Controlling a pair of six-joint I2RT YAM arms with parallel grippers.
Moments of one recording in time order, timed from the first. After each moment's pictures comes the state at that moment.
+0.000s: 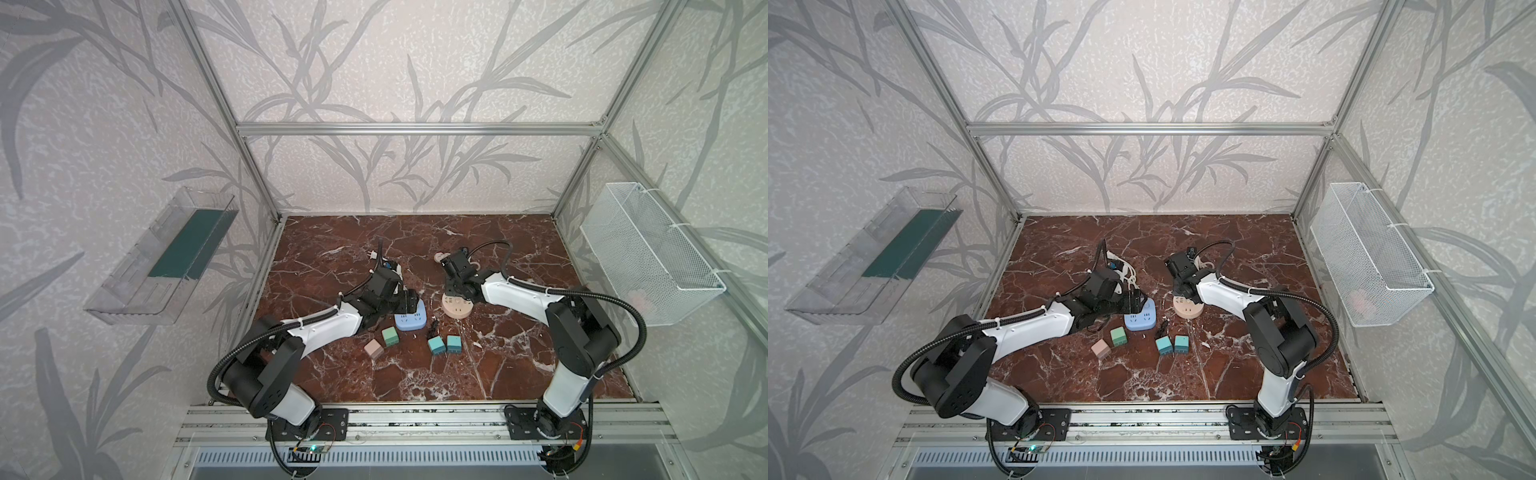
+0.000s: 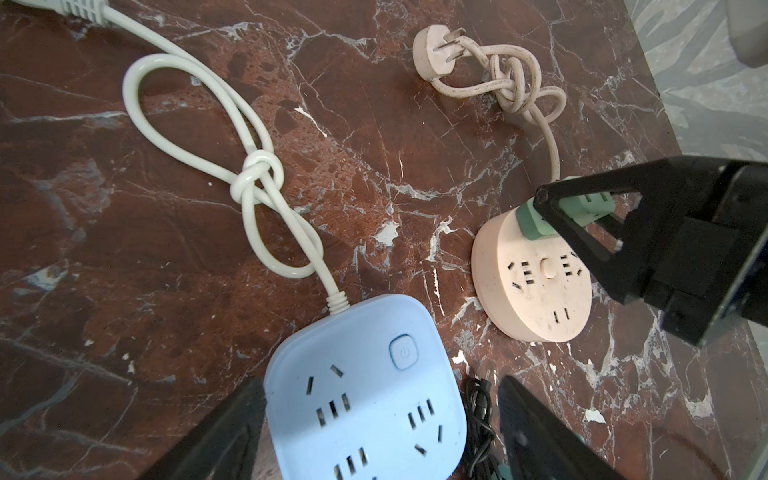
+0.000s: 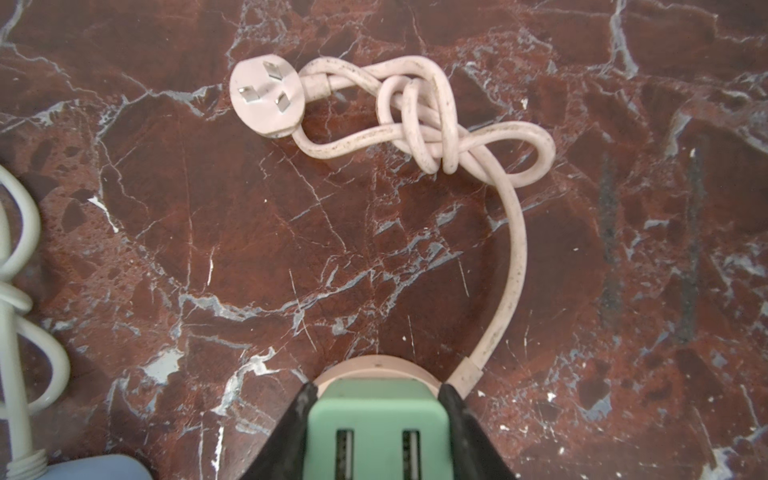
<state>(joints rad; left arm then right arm) -0.64 1.52 0.80 -0.03 0.03 -0.56 0.60 1.79 1.14 -0.42 0.34 0.61</state>
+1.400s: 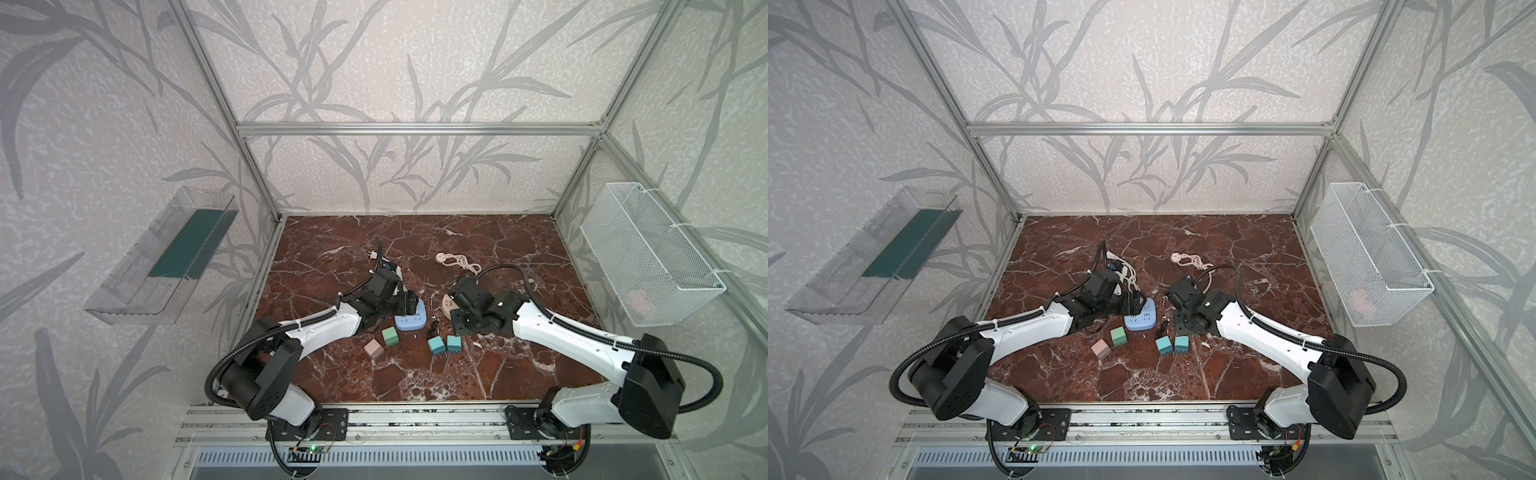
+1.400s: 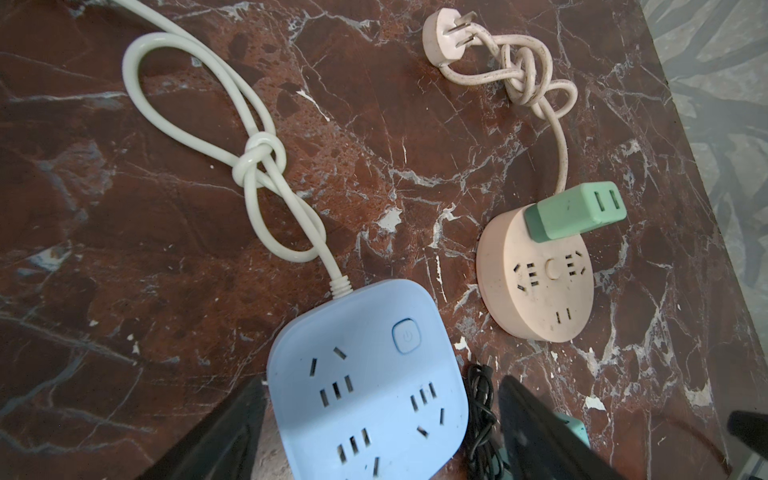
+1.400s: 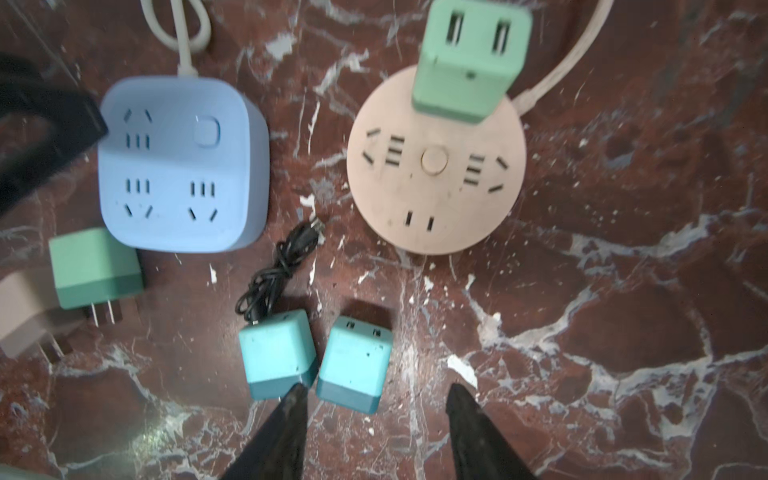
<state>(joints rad) -0.64 1.51 0.80 -0.07 0.04 -0.56 0.82 1.38 0.97 -0.81 0.16 0.66</state>
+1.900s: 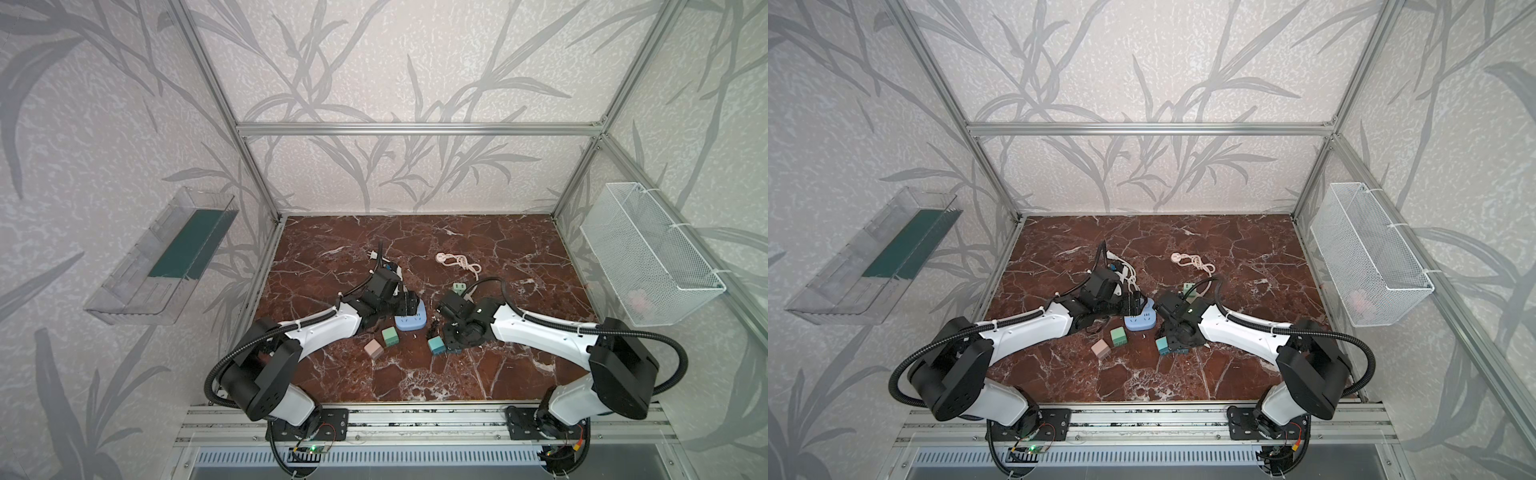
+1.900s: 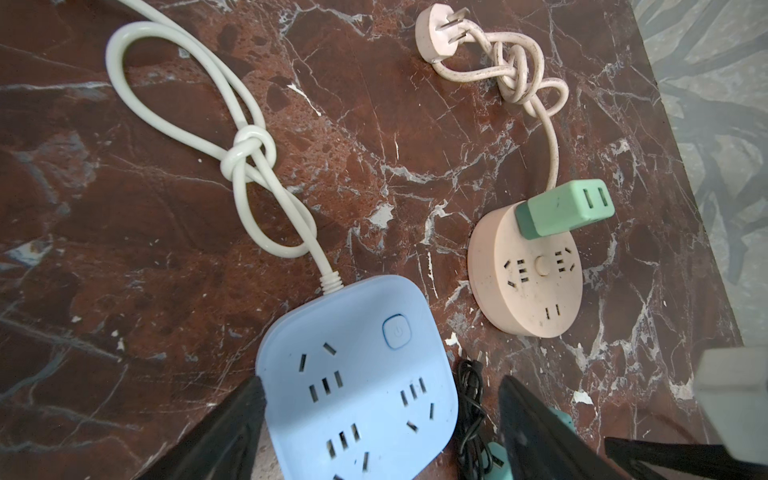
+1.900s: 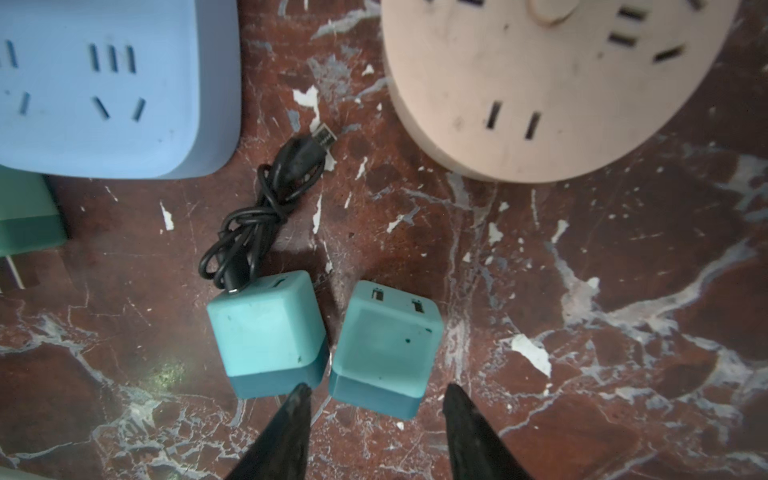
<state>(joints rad) -0.64 1.50 0.80 -0.06 0.06 -0.58 0.88 1.53 0.95 -0.76 0.08 0.71</state>
